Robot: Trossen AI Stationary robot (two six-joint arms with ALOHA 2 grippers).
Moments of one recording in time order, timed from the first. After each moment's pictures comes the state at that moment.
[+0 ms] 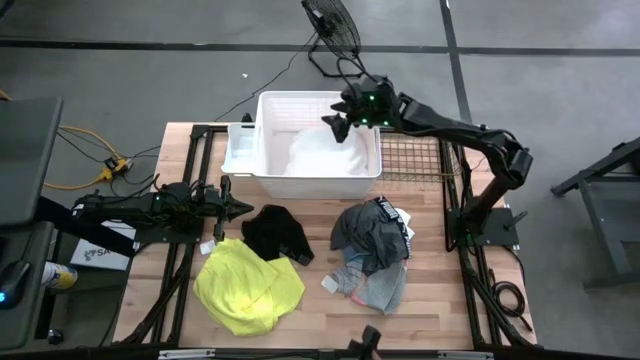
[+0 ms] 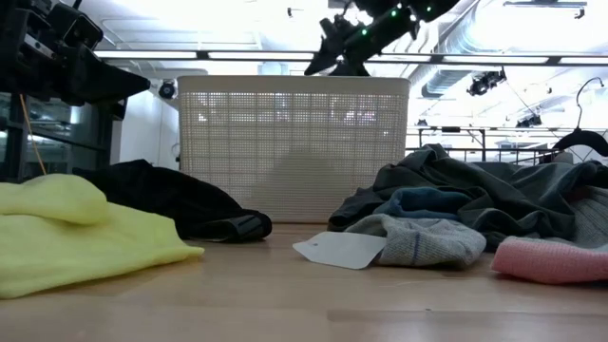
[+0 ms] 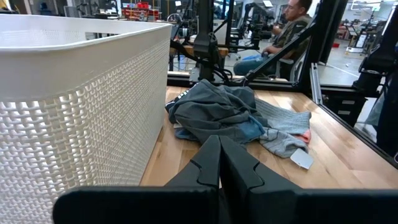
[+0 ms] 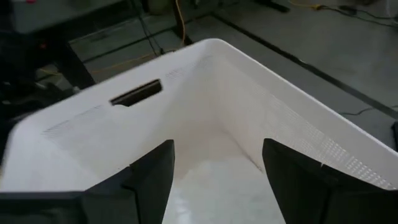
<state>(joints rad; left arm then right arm) 0.00 0.02 0.05 -0.05 -0.03 -0.06 -0.53 1.65 1.45 -0.21 -0.11 0.15</state>
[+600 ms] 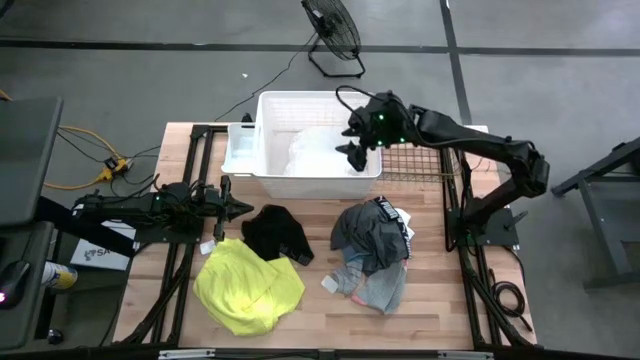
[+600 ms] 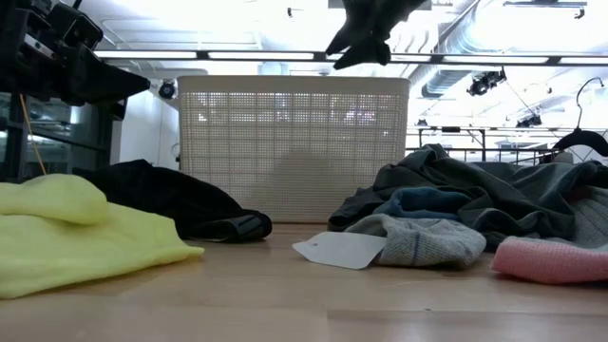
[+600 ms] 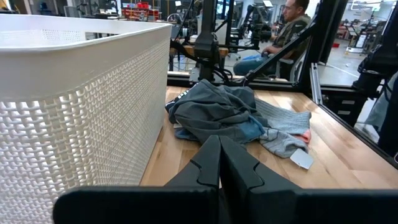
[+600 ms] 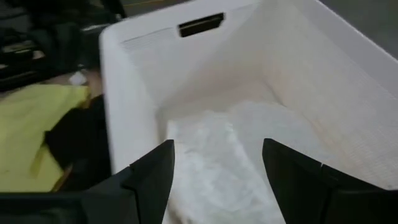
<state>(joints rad) 0.00 0.02 0.05 -0.05 -0.03 -0.06 -0.37 1.51 1.45 -0.56 -0.09 0.06</state>
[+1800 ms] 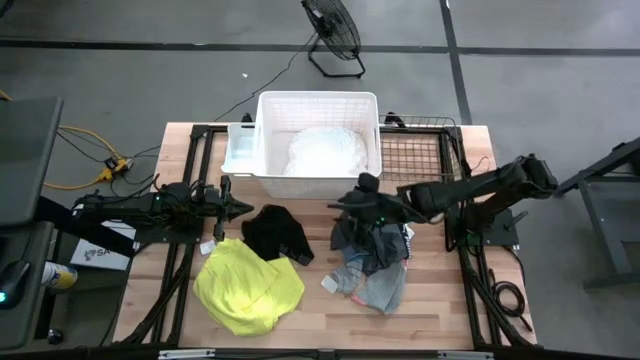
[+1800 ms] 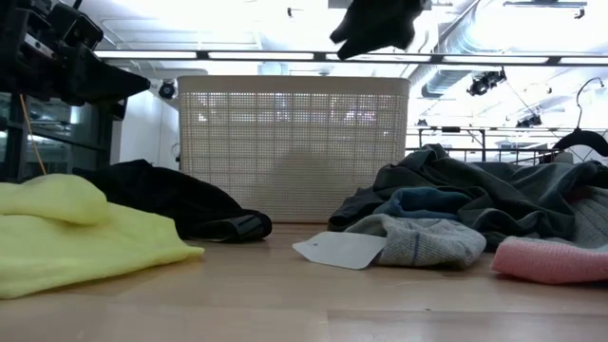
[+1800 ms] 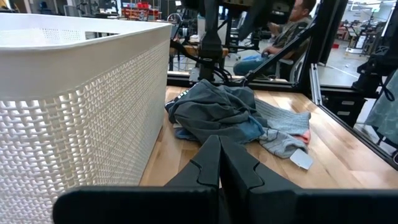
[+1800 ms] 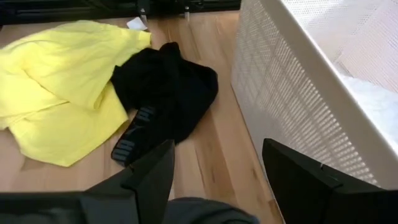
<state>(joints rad) 0.00 0.02 0.05 -0.05 -0.03 -0.06 0.19 1.46 1.17 -0.37 0.36 0.24</state>
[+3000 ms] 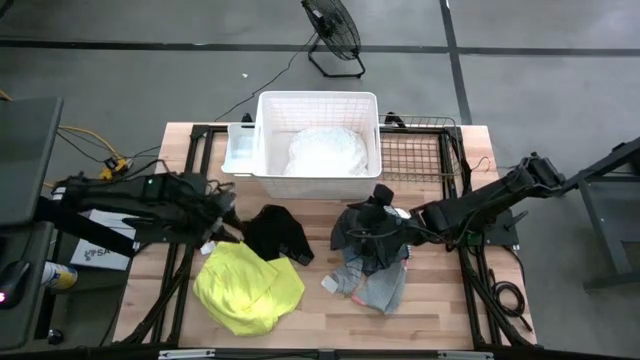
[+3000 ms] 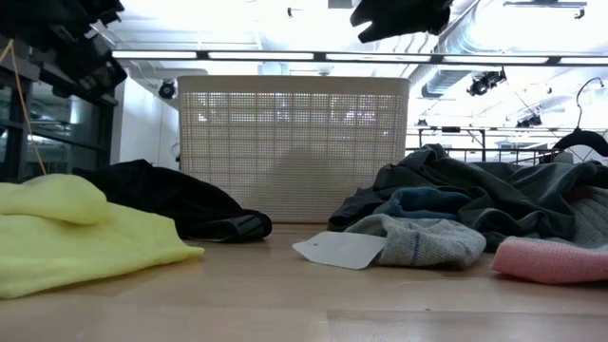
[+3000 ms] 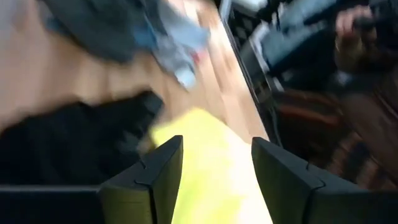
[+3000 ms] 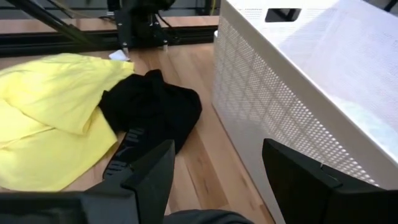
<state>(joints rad) -0.03 0.50 0.50 -0.51 0.44 -0.33 0.37 1.40 1.05 -0.24 0.68 0.32</state>
